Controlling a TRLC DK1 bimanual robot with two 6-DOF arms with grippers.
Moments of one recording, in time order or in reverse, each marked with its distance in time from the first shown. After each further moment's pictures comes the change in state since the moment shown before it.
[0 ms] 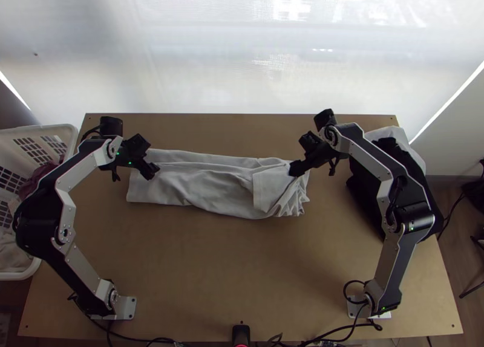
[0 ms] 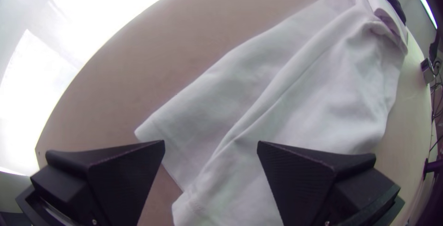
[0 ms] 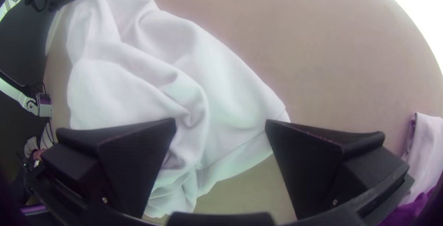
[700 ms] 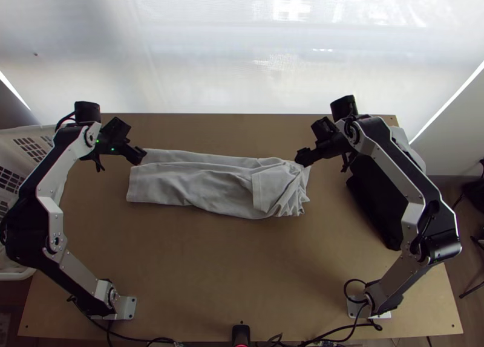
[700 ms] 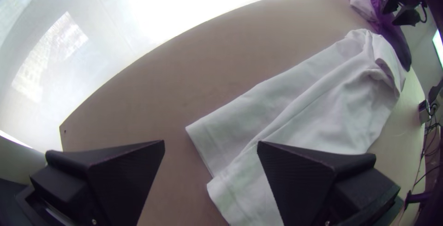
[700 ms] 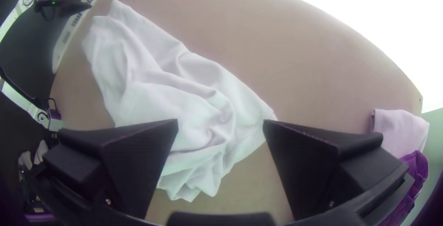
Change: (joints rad) left arm 0.075 -0.080 0.129 -0.132 0.024 -0.120; right arm 0.014 -0.241 -0.017 -0.021 0.018 0.088
